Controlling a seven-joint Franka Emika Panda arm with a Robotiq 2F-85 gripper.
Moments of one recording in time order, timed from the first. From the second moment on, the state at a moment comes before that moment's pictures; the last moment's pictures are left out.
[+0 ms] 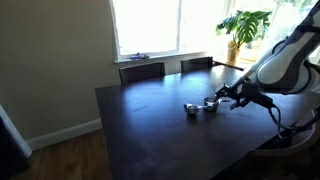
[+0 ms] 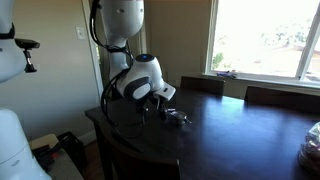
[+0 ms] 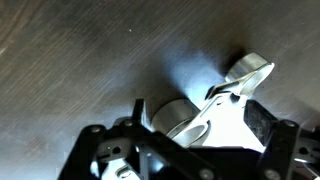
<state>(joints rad) -0.68 0.50 0.54 -2.54 -0.05 3.44 0.48</state>
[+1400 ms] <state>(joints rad) 0.22 0.51 -0.21 -2.13 -0.10 2.94 0.34</state>
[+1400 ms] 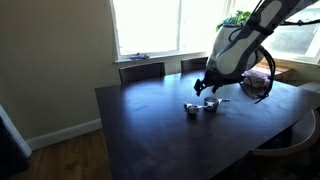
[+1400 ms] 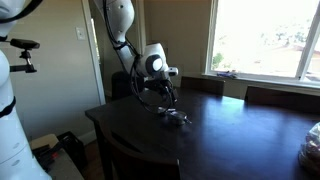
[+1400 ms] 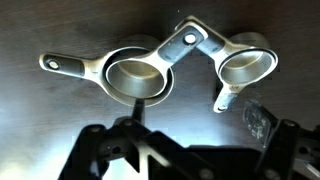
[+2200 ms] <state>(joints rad) 0.21 0.53 -0.17 -2.07 -0.13 2.81 0.19</state>
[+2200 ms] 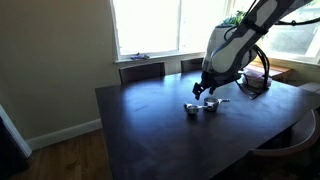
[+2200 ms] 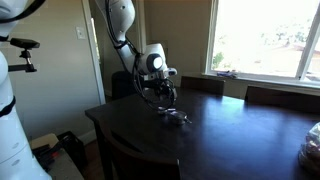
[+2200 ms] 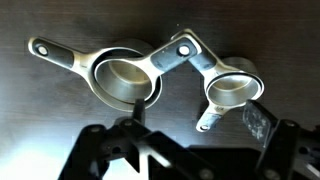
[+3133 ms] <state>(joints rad) 0.21 0.66 -0.15 -1.88 -0.35 2.69 0.05</state>
